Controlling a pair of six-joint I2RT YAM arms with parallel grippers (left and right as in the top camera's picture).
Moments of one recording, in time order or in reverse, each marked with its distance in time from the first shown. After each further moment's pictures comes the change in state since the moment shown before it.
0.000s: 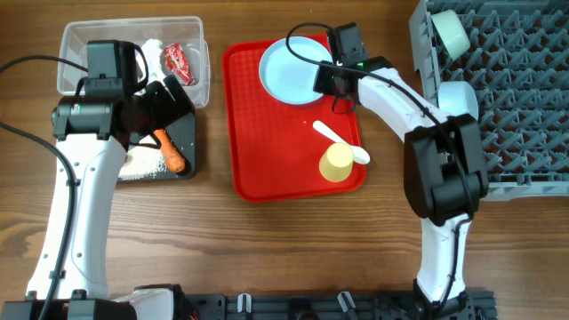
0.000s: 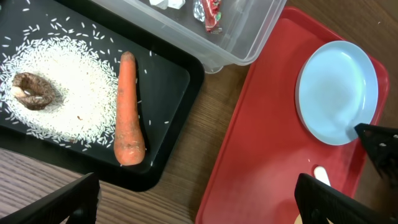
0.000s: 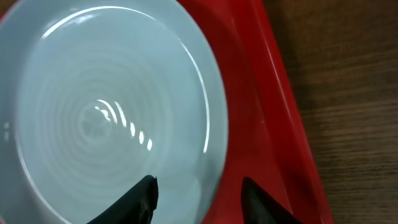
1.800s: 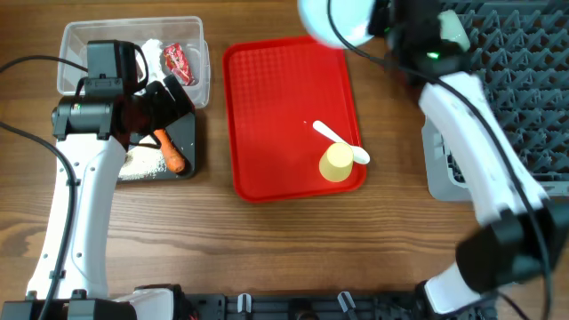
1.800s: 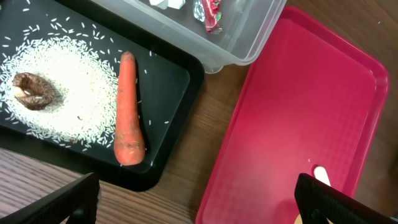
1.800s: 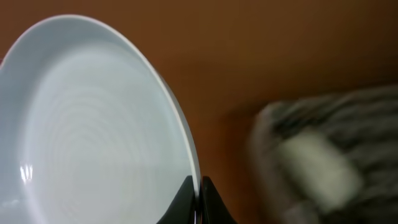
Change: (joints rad) left arm 0.000 0.000 0.000 0.000 0.000 0.000; right arm -0.083 -0.464 0.001 0.133 0.381 -0.354
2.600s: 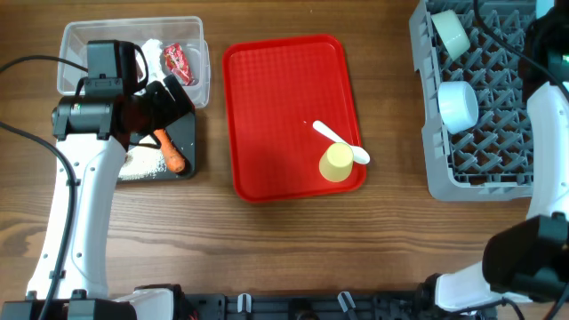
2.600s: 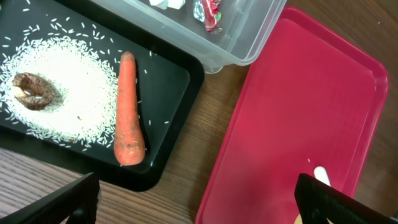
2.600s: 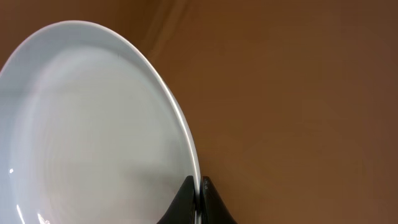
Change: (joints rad) left arm 0.000 0.000 0.000 0.000 0.000 0.000; right arm -0.493 -0.021 0.002 0.266 0.356 -0.667
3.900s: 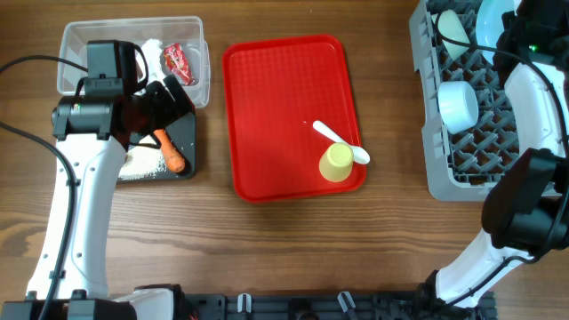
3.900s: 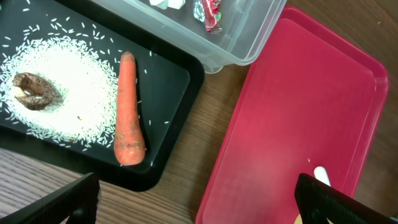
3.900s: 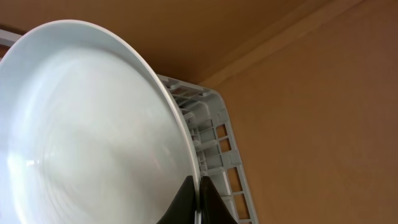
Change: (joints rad) left arm 0.000 0.000 0.000 0.000 0.000 0.000; right arm -0.005 0.243 0.000 0.002 -0.250 -0.234
